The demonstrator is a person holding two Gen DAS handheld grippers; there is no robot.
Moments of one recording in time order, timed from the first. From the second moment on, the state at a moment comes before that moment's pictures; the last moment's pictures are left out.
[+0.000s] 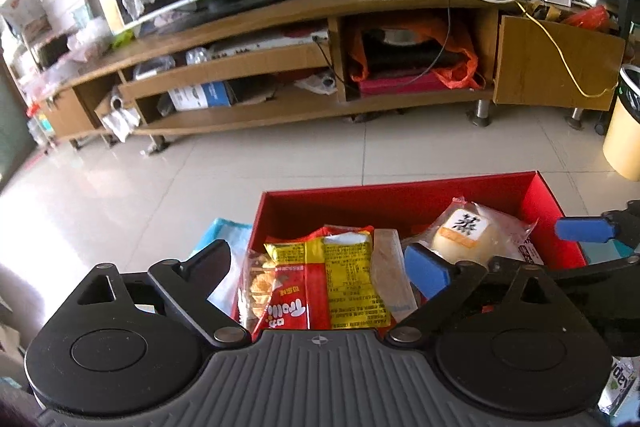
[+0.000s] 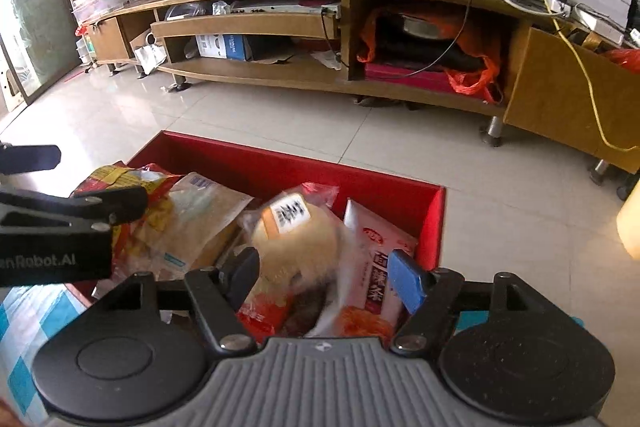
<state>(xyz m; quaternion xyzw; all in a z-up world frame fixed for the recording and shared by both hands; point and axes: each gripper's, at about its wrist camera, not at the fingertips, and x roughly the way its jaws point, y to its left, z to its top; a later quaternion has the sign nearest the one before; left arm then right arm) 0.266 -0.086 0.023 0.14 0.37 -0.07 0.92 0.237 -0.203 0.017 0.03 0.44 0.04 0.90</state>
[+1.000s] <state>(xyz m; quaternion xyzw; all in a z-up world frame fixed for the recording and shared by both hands) 0.156 -0.122 0.005 0.13 0.45 -0.16 0.87 0.132 -0.271 0.007 0.00 0.52 -0.01 0.85</state>
